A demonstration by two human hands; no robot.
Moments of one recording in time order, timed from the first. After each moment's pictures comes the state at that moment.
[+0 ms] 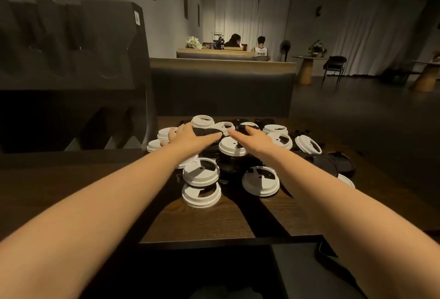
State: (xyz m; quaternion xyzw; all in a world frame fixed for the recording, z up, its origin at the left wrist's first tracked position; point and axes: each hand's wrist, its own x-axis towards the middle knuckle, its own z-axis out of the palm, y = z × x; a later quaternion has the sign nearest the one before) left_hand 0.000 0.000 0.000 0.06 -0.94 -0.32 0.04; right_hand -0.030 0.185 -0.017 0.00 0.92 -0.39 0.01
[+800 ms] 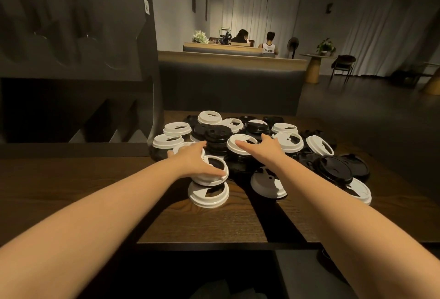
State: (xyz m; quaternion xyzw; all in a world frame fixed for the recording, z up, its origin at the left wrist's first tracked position) left_hand 0.012 -0.020 -0.030 -0.04 -0.98 -0.19 -0.07; right_hand -0.034 0.183 -0.038 0.07 0.93 -0.37 0.00
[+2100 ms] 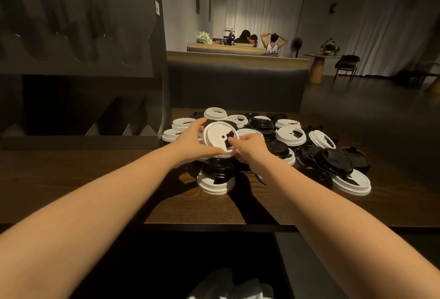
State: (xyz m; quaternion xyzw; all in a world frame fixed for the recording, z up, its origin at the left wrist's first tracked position) left_hand 0.039 -0.034 -0.016 -0.07 -0.88 -0.46 0.02; right_hand 0.023 0.129 -0.023 0.06 0.81 -0.58 0.04
